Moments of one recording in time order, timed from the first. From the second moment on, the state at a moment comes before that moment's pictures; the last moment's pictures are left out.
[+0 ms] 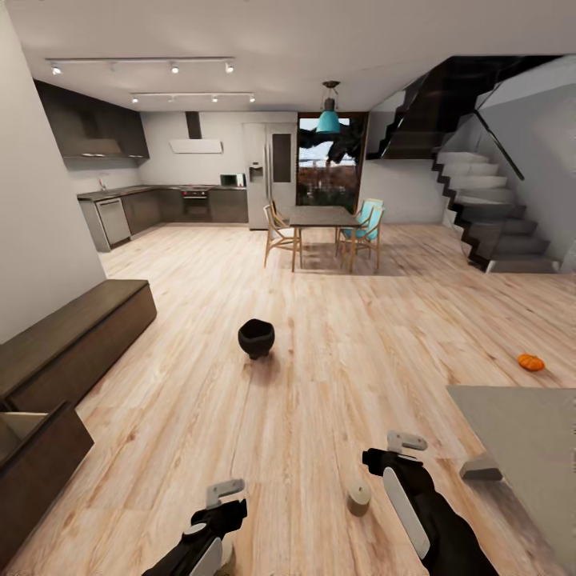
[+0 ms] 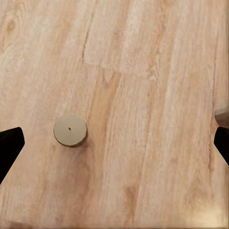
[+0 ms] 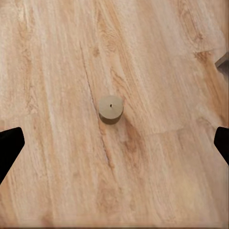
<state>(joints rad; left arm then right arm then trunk) -0.42 -0.09 -0.34 -0.49 0.49 0.06 0.27 -0.38 0.01 0.11 -1.09 -0.33 0.62 -0.45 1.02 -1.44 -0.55</state>
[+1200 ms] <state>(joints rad) -0.42 -0.09 -0.33 -0.48 0.50 0.08 0.29 -0.38 0.02 0.12 -1.09 -0.34 0.62 -0.45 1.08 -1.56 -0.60</state>
